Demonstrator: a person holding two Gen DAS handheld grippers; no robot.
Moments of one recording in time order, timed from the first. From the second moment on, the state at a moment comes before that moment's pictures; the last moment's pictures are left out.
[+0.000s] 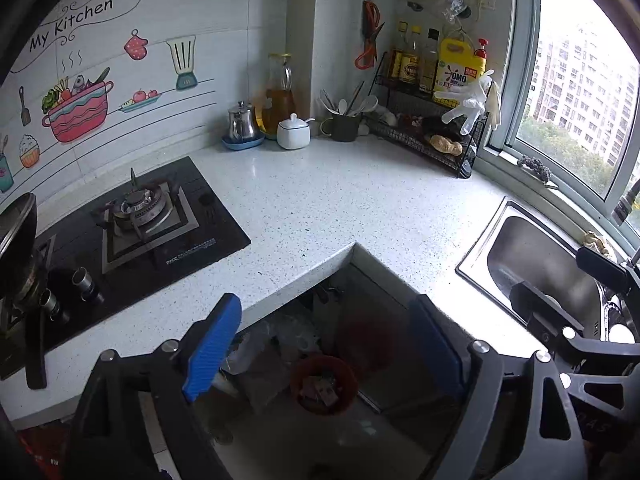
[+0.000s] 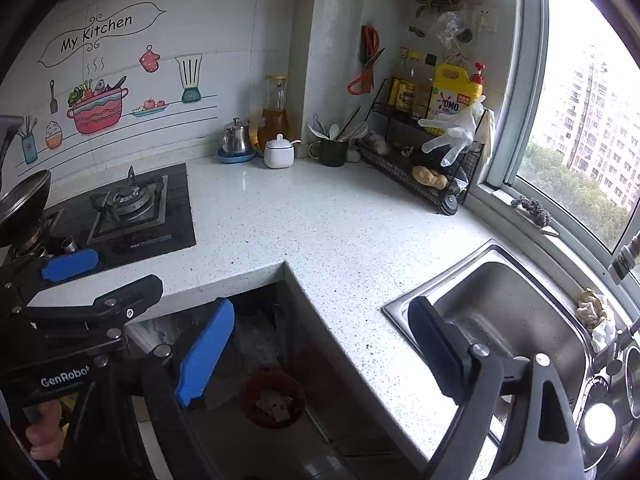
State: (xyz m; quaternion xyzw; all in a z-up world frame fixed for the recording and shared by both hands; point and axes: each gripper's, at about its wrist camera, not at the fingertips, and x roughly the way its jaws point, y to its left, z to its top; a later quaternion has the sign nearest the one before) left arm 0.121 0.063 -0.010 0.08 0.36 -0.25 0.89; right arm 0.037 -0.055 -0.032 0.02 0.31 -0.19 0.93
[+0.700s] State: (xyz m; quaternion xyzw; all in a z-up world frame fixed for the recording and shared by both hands) left arm -0.026 0.090 -0.002 0.06 0.36 -0.17 0.92; right arm -0.073 -0.039 -0.030 0.04 0.28 -0.21 0.94
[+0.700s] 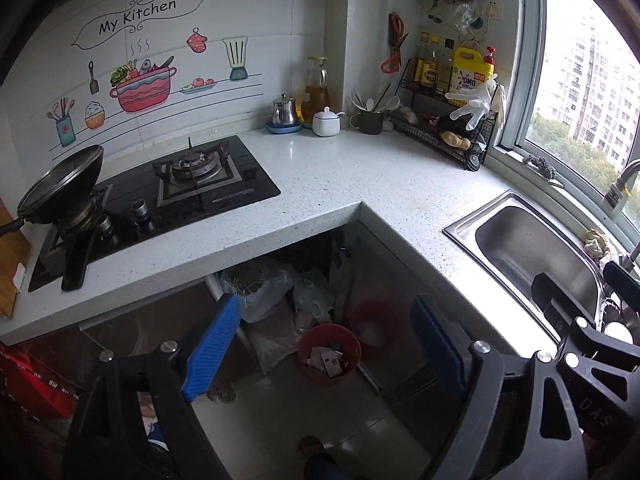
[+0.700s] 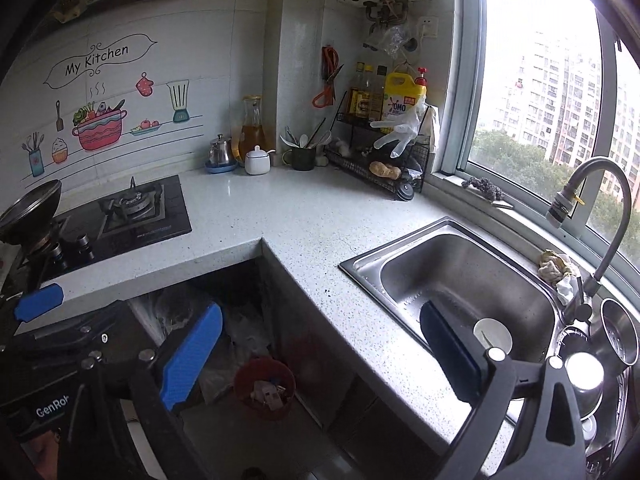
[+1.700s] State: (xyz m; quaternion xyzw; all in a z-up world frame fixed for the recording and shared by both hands) left arm -0.073 0.110 0.022 0.05 0.32 -0.15 0.93; right arm -0.108 -0.019 -0.014 0.05 0.25 -0.22 0.94
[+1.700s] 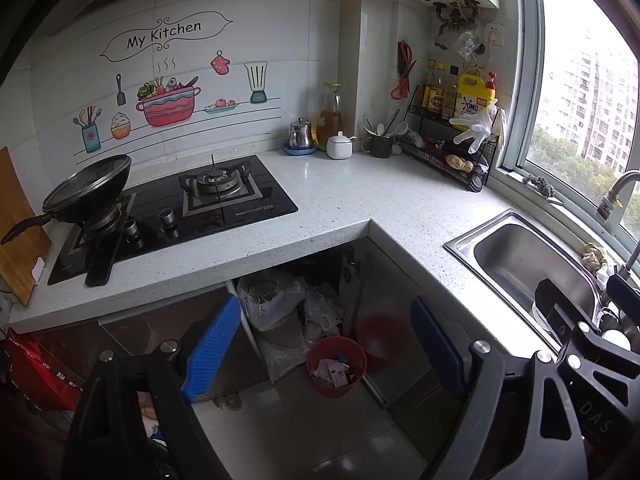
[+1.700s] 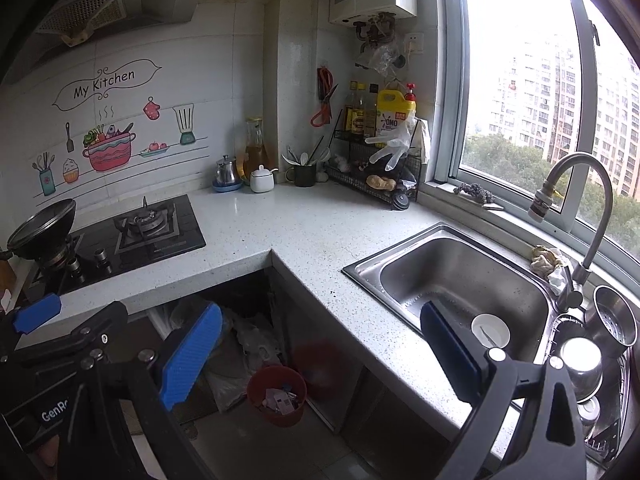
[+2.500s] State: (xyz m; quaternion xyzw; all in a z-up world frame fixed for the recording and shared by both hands) left arm -0.089 0.097 0.021 0.06 0.30 -0.15 0.94; right arm -0.119 -0.017 -0.013 0.06 0.24 -0.22 0.94
